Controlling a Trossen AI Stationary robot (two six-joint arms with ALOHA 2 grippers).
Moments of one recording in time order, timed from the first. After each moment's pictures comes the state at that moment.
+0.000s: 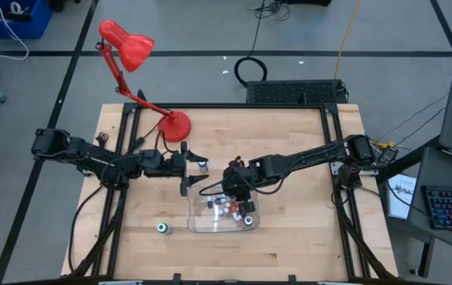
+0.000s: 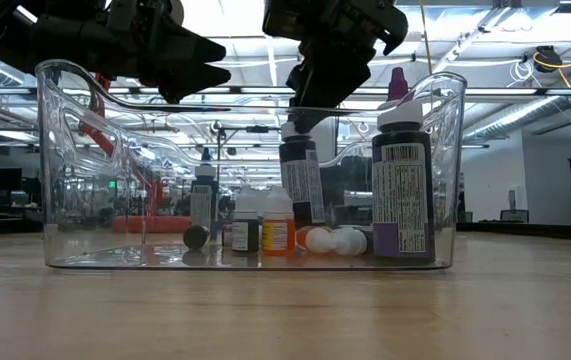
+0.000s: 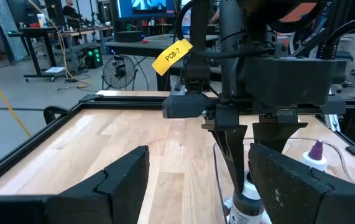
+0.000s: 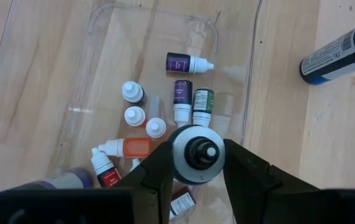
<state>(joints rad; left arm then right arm) -0.07 1.22 0.39 0.78 -0.10 0.00 0.14 1.86 1.46 -0.65 0.00 -0.06</state>
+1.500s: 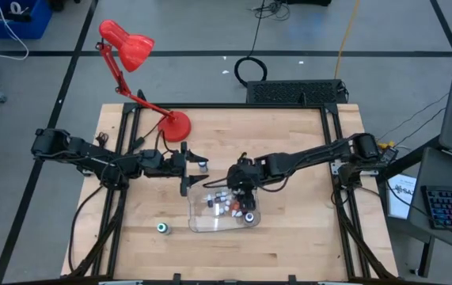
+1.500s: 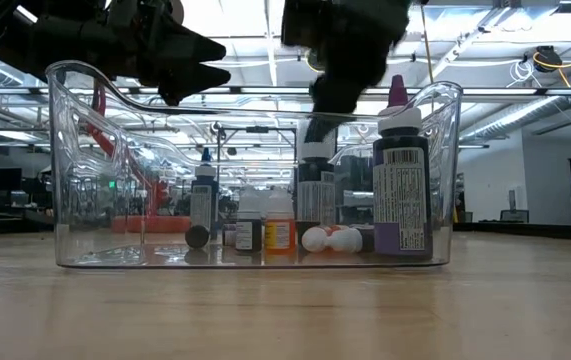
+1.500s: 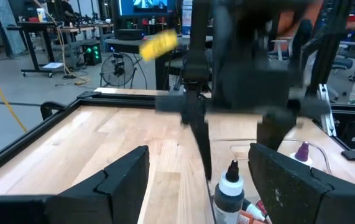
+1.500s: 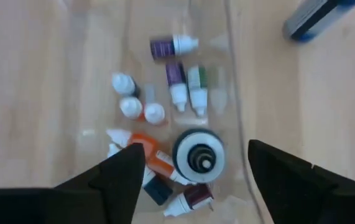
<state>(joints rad) -0.07 1.22 0.39 0.78 -0.10 -0.04 0.13 1.80 1.37 -0.63 0.00 0.11</state>
